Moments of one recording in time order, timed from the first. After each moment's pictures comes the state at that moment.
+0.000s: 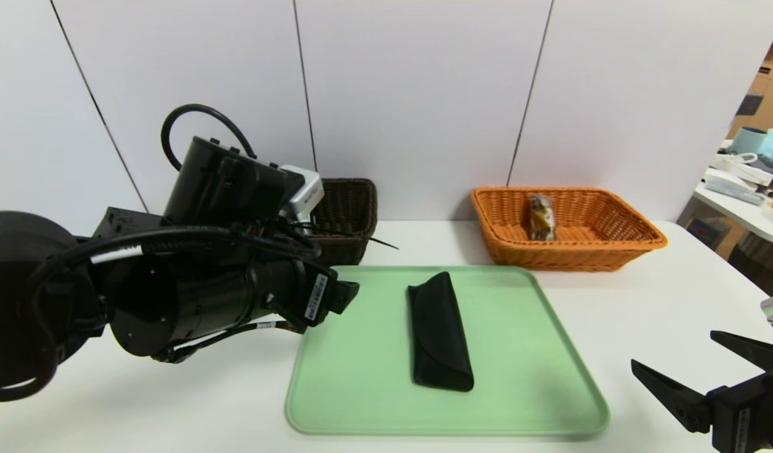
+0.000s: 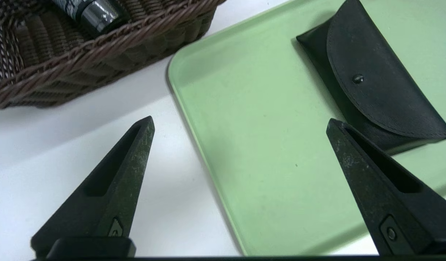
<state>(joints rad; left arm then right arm) -0.74 1.57 -1.07 0.07 0.30 -0.13 0.47 1.00 -0.30 -0.29 -0.31 -0.02</state>
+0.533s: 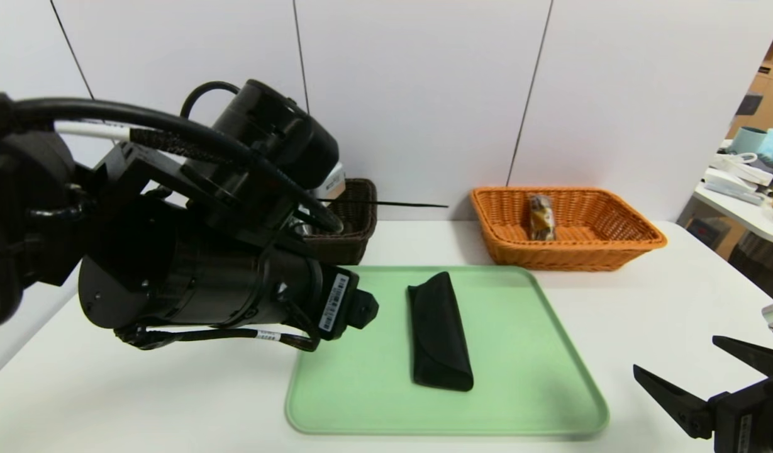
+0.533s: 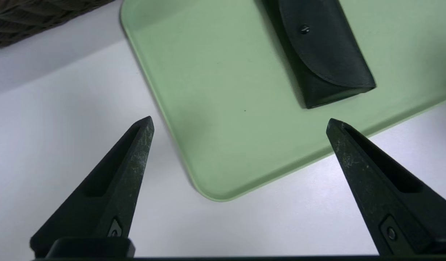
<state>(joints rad) -0.87 1.63 -1.41 0.57 0.30 -0.34 0.47 0.99 -0.28 -0.30 -0.31 -0.02</state>
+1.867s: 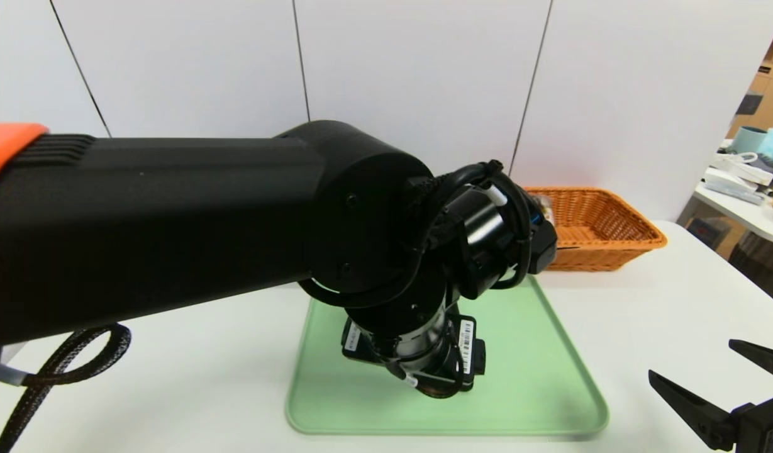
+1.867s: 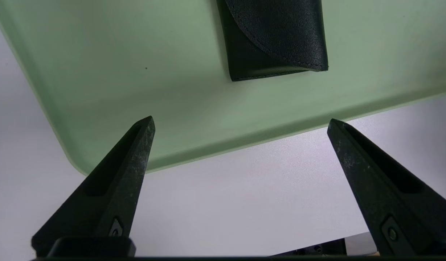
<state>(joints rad) -1.04 2.06 -1.93 1.01 0.27 -0.73 0.47 0.92 -0.26 -0.29 -0.31 -0.03</state>
